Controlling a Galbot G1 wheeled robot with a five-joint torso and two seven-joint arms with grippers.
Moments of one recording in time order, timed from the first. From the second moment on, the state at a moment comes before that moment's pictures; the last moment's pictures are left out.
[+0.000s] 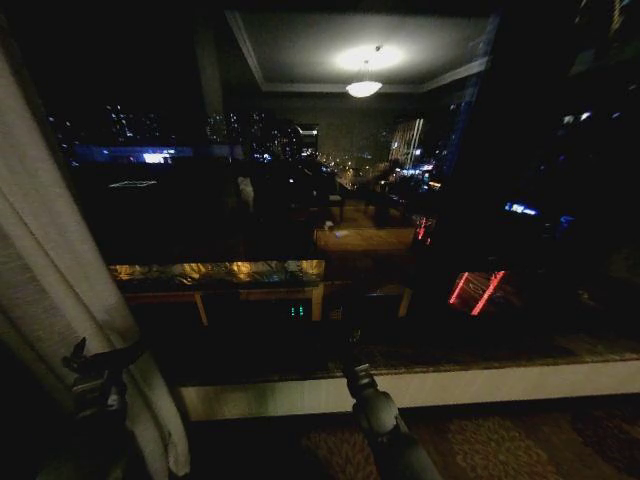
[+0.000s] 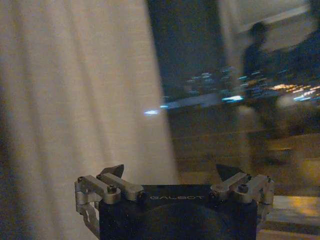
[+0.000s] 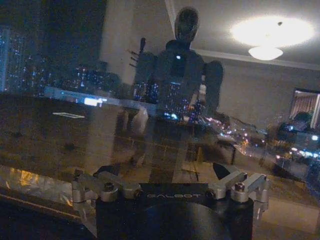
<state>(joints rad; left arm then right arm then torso) 1.48 -1.32 -0.90 -2.28 -0.20 0.45 -0.25 -1.14 1.44 0.24 1.72 -0.06 -0.08 0.05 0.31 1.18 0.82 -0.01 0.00</state>
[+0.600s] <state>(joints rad) 1.47 -1.29 -0.88 -2.13 -0.35 0.26 0.03 -1.18 1.41 0.30 1.83 0.05 -0.21 0.07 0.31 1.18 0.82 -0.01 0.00</state>
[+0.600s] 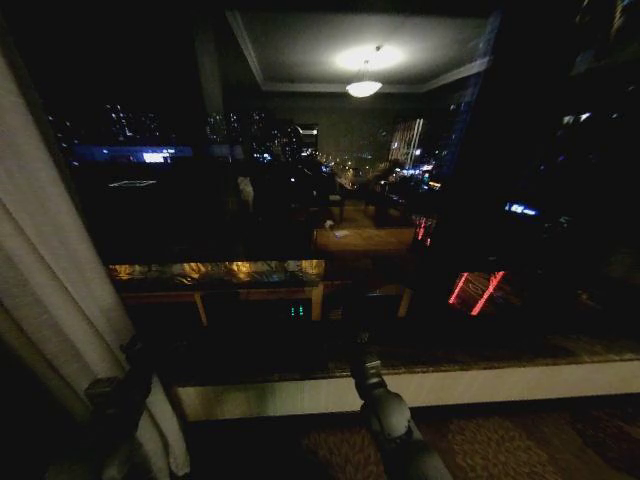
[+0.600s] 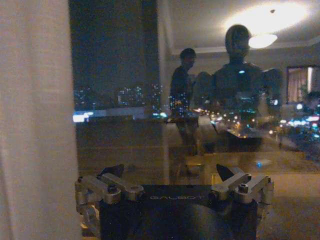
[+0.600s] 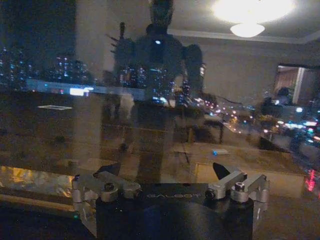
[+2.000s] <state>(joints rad) 1.51 -1.31 -0.88 -2.15 -0.32 0.23 0.09 -1.21 1.39 0.40 1.87 0.05 -0.21 0.07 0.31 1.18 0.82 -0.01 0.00</state>
